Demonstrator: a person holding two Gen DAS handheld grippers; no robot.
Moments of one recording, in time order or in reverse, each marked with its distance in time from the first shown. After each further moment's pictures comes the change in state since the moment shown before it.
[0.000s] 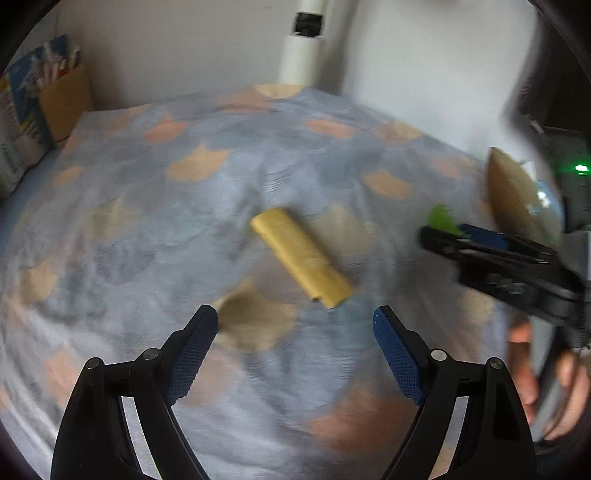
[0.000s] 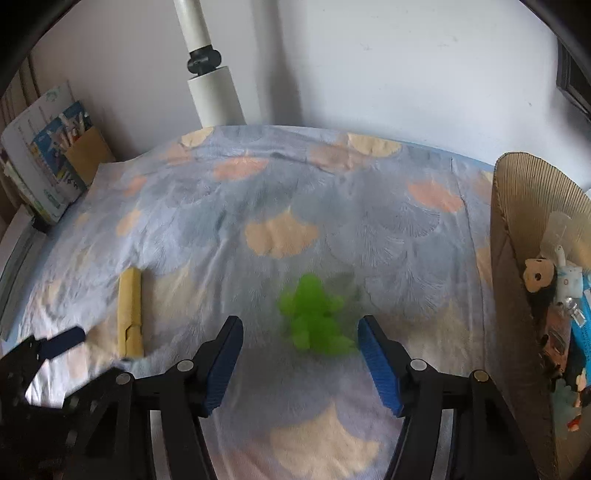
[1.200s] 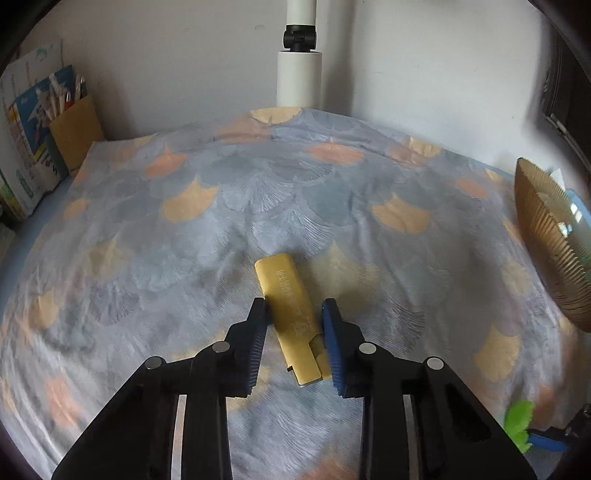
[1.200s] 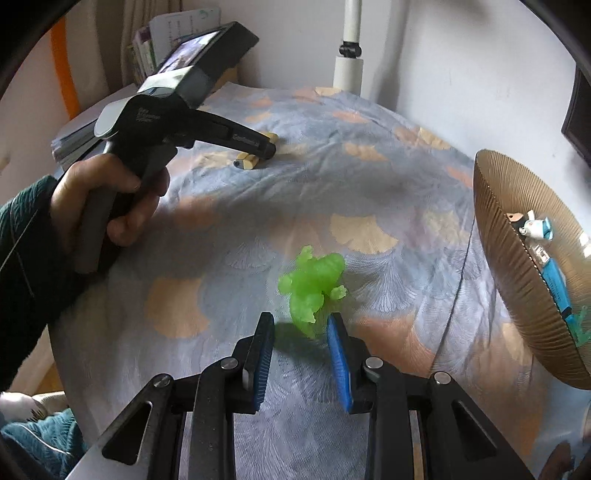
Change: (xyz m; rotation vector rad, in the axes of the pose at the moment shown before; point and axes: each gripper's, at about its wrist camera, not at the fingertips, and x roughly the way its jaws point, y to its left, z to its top) left arm 0.024 -0.033 0.018 -0.013 -0.075 0.152; right arm -0.092 -0.003 -0.147 -0.435 -0.013 0.142
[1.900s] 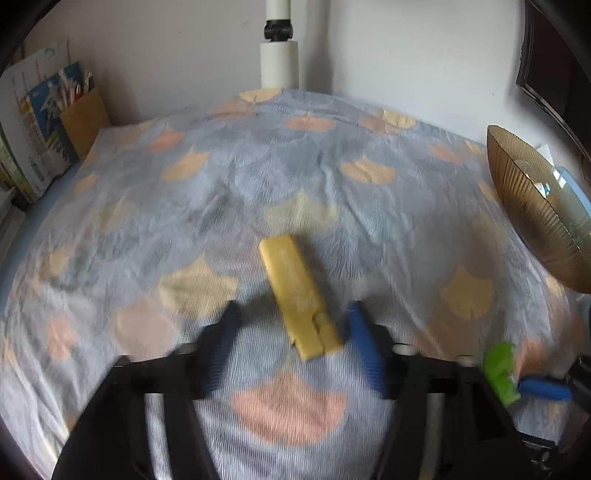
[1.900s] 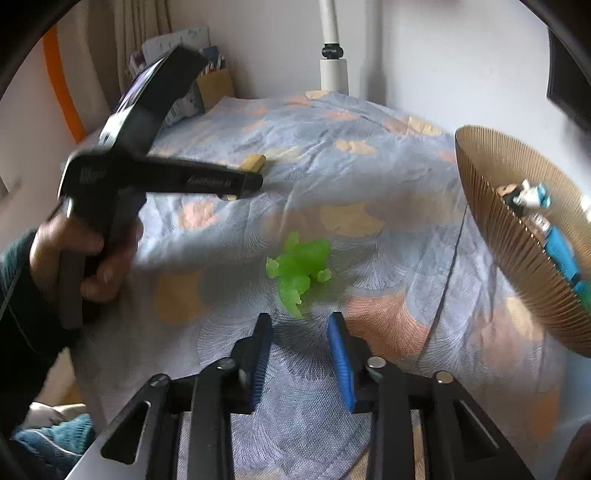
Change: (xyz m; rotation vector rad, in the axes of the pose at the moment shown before) left arm -0.027 -0.026 -0.040 0.009 0.040 0.017; right arm -0.004 -0.031 -0.013 0.112 -0.031 0.122
